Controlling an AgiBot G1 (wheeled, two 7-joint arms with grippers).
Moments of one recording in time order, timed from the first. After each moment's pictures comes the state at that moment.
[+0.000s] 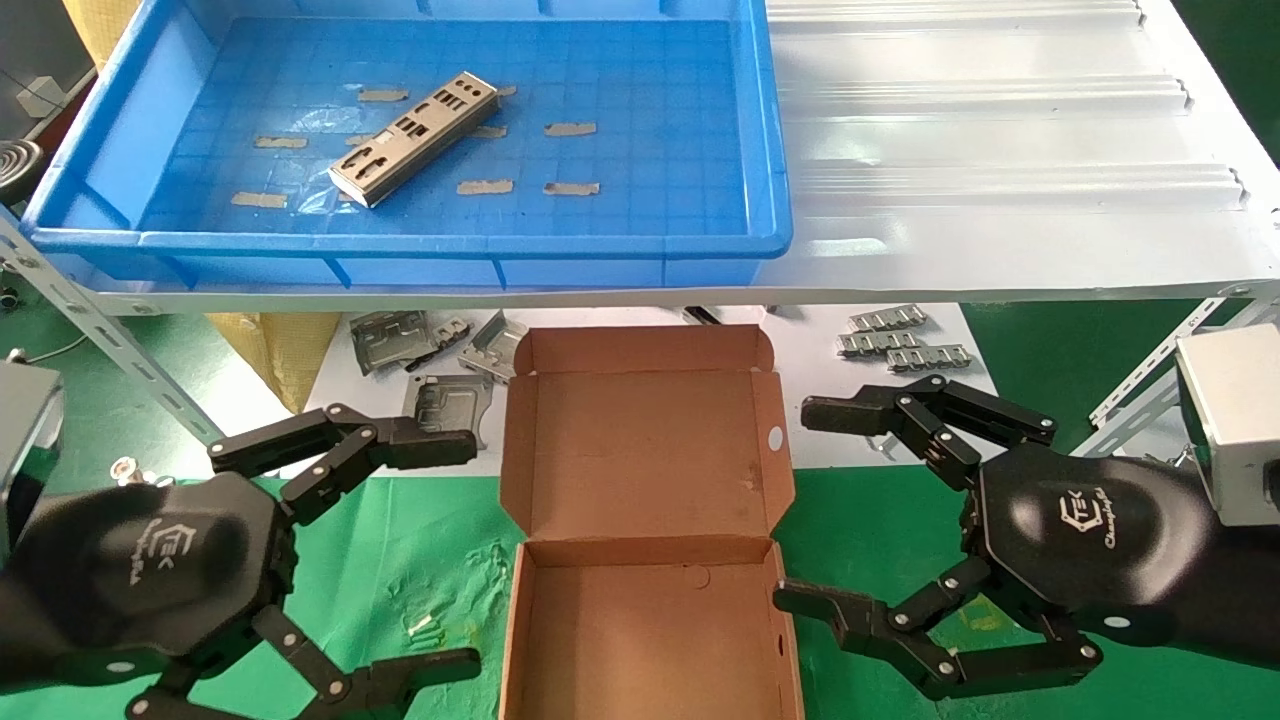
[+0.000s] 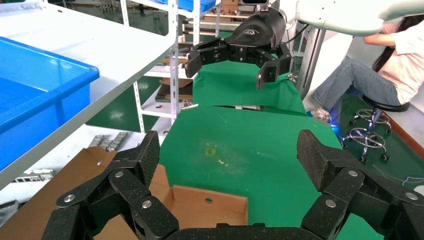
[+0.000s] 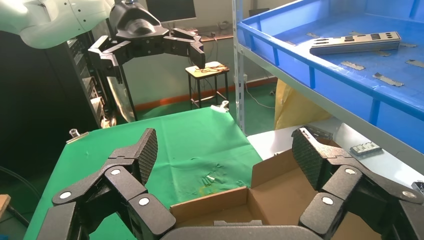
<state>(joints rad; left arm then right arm) -1.08 0.61 0.28 -1.28 0.73 1.50 -0.19 1.09 -0.52 -0.46 1.22 -0.59 -1.40 0.06</state>
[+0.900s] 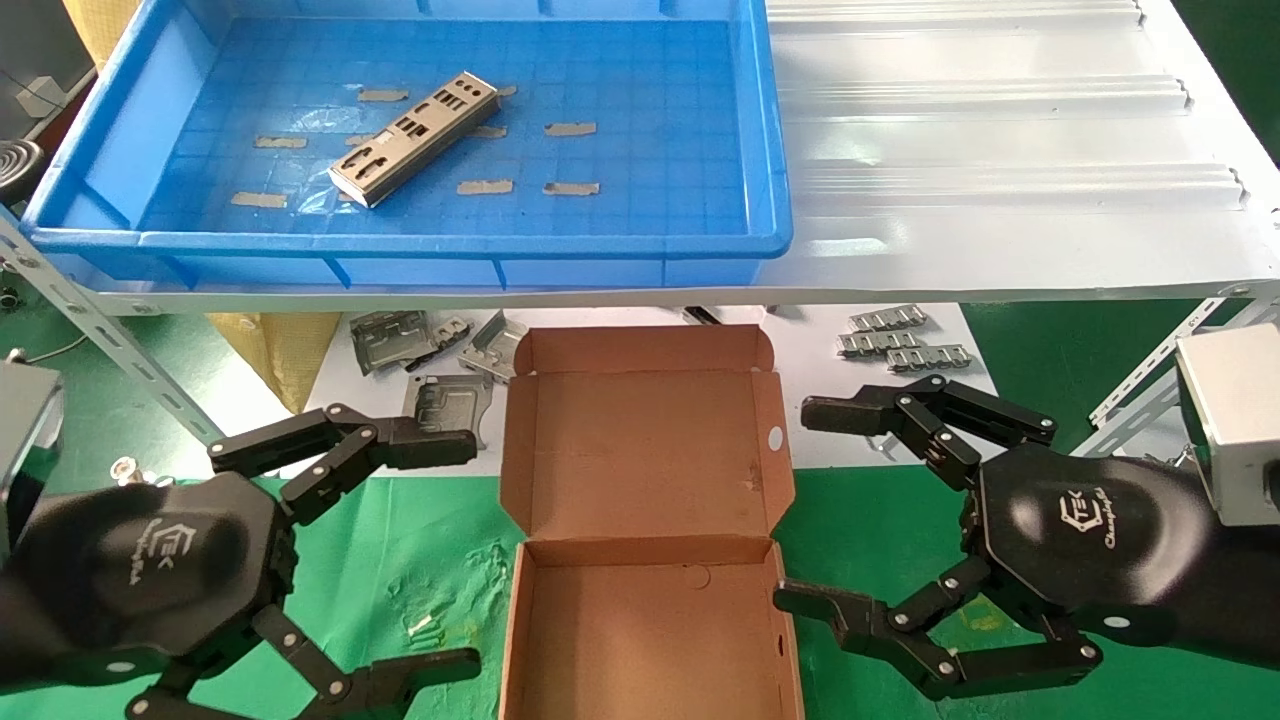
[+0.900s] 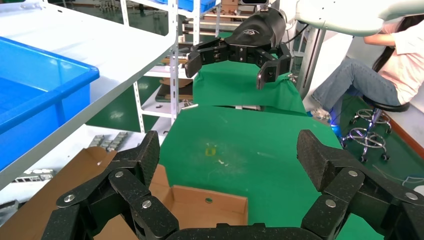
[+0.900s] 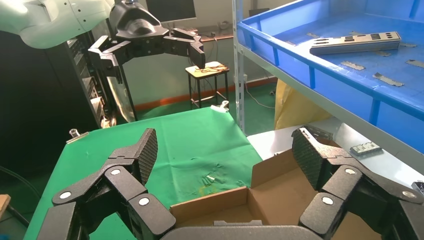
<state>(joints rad) -1.08 0.61 0.28 -1.28 0.73 1.50 -0.19 1.09 -0.52 -0.46 1.22 -0.59 -1.40 0.06</state>
